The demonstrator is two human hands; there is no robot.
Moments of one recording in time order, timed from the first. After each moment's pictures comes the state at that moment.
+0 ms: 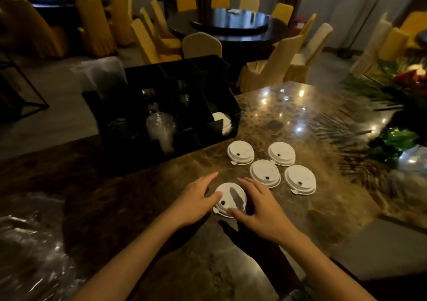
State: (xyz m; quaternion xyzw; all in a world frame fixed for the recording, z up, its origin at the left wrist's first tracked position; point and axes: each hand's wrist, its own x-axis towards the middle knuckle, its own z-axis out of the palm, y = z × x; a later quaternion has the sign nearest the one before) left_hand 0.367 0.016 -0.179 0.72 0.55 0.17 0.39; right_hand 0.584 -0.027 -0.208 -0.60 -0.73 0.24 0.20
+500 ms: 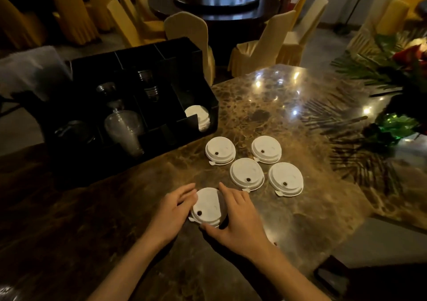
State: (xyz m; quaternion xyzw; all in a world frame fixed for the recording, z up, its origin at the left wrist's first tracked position) left_hand 0.397 0.022 -0.218 0.56 0.60 0.29 0.49; right_hand 0.584 -0.020 -0.243 -0.62 -0.73 0.20 0.22
